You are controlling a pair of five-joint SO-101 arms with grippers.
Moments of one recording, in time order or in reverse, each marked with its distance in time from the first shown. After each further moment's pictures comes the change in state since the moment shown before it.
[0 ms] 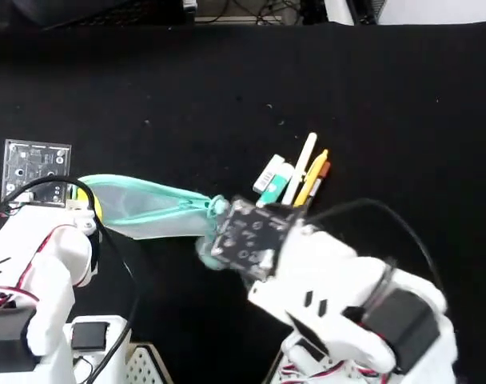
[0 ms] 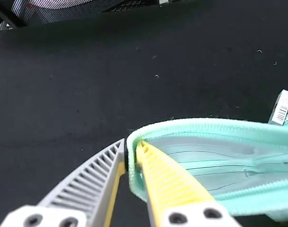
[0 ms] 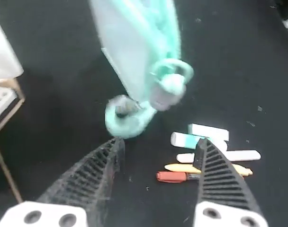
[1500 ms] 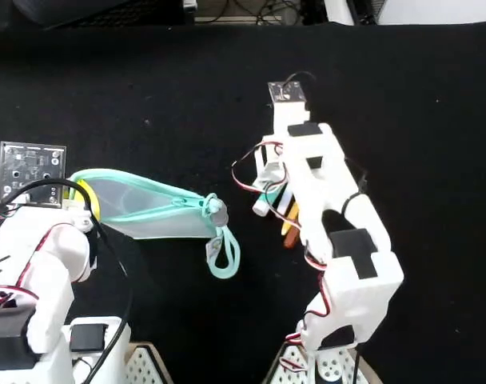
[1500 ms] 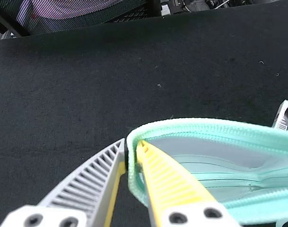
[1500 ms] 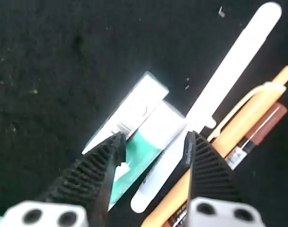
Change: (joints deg) left arm 0.0 -0.7 5.9 -5.5 0.0; right arm 34.0 75.9 -3.4 -44.3 -29.0
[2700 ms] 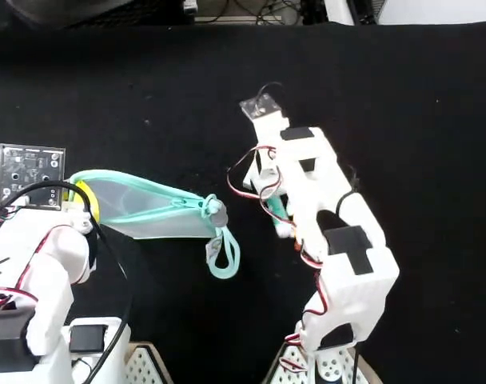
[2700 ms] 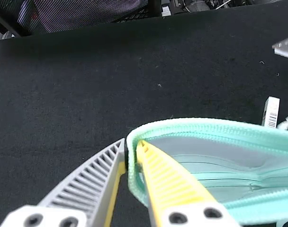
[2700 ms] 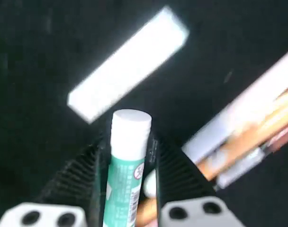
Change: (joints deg) left arm 0.0 0.0 0.9 -0.1 0.0; right arm -1.8 -0.3 1.7 8.2 17.9
